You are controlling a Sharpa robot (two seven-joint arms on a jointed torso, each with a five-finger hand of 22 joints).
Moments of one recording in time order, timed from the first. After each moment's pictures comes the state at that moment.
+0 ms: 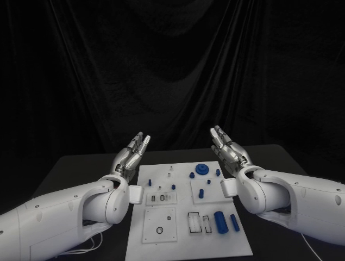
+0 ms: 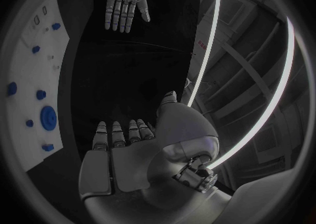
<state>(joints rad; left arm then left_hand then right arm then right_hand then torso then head) 1.12 -0.77 -0.10 1.52 0.06 -0.50 0.55 1.20 0.28 -0.27 0.28 0.15 0.06 -0.06 0.00 0.01 0.00 -0.07 0.01 0.00 0.00 -0.03 0.00 0.00 0.15 0.00 0.01 0.01 0.00 1.17 -0.79 -0.13 1.54 0.07 -0.51 0.47 1.03 0.23 -0.35 0.29 0.05 0.00 -0.18 0.00 0.00 0.00 -0.22 0.00 0.00 0.00 -0.03 0.00 0.00 0.17 0.00 0.05 0.00 0.00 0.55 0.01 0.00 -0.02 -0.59</state>
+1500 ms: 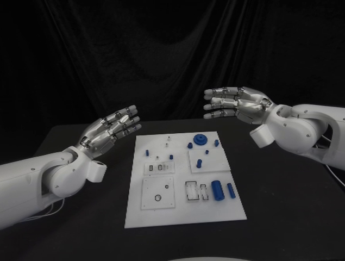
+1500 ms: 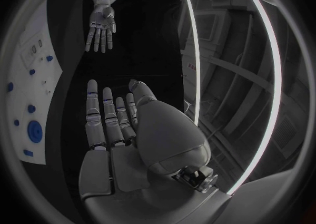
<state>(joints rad) 1.21 -0.95 -0.21 1.45 -0.05 0.11 0.68 1.45 0.24 -0.04 0.21 0.54 0.38 0.03 0.08 0.05 0.16 0.13 0.20 0.05 0.20 0.18 0.15 0.06 0.18 0.14 0.29 0.08 0.04 1.47 -0.95 -0.25 1.55 -0.06 0.01 0.30 1.59 0.20 -0.16 -0.02 0.48 0.54 0.10 0.36 0.10 0.30 0.11 0.70 0.11 0.63 0.13 0.47 0.19 0.16 0.80 0.23 0.35 0.13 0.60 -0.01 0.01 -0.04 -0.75</state>
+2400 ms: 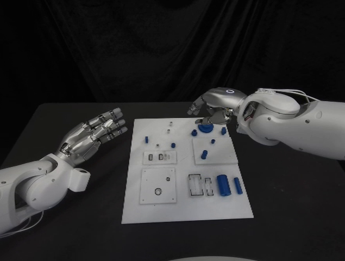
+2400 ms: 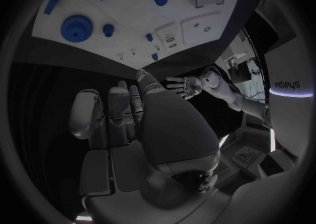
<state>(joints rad) 1.22 -1.03 -0.21 1.54 -0.07 0.09 0.68 1.46 0.23 -0.02 0.20 0.56 0.38 0.04 0.08 0.05 0.15 0.15 0.21 0.05 0.20 0.19 0.15 0.06 0.18 0.14 0.29 0.08 0.04 1.50 -0.84 -0.25 1.55 -1.51 -0.30 -0.02 1.53 -0.02 0.04 0.16 0.29 0.78 0.08 0.17 0.12 0.78 0.09 0.47 0.07 1.32 -0.01 1.18 0.80 0.10 1.34 0.10 1.36 1.16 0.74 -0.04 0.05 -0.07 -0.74</state>
